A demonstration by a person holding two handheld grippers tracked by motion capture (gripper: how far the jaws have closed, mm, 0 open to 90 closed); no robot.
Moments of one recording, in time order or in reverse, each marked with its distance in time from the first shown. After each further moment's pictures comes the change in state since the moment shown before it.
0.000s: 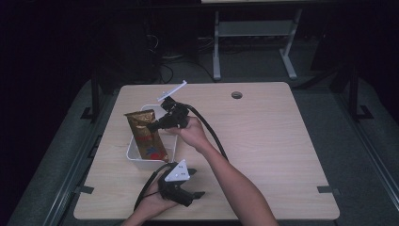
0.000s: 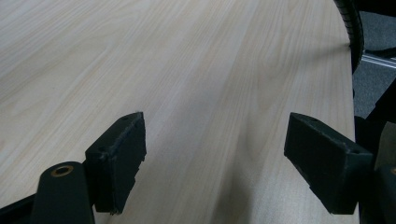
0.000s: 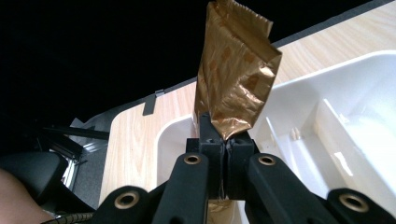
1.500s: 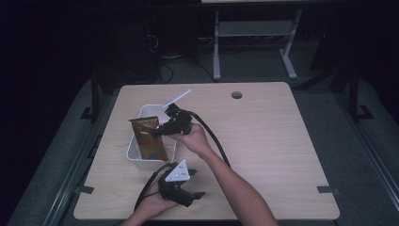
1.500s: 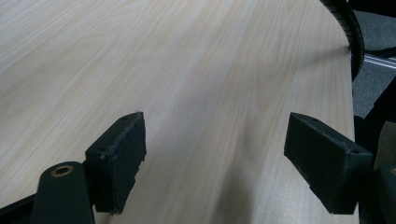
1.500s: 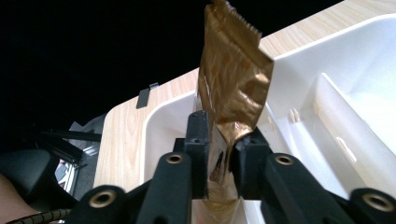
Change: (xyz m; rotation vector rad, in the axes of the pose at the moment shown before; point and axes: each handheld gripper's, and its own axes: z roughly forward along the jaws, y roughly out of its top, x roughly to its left) left arm 0.000 -0.001 0.001 -0.001 -0.006 -0.007; right arm -0.008 -0.024 0.007 -0.011 -0.007 0.037
